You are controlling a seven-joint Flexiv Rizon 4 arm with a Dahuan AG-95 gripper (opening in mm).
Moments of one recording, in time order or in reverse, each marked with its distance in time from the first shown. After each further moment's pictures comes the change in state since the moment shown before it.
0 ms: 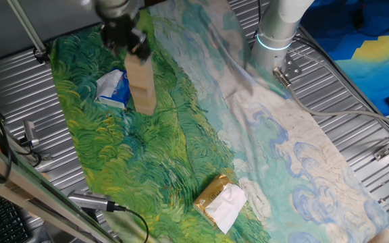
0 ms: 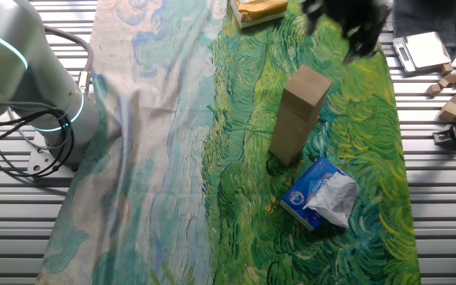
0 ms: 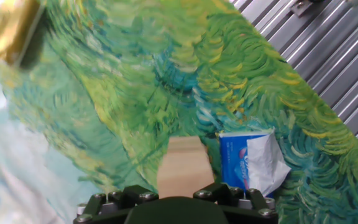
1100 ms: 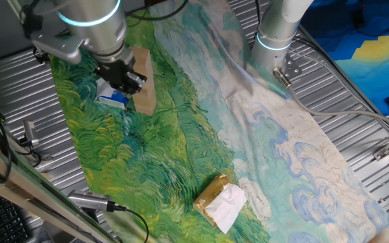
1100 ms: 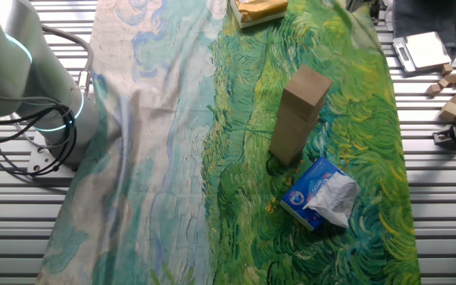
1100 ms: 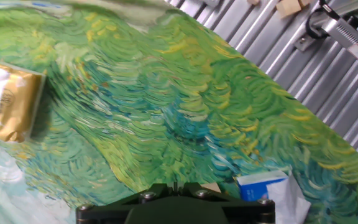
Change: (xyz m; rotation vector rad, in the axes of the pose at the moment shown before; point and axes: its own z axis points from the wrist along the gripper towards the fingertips) arm -0.074 0.037 0.008 -0.029 0.000 0.028
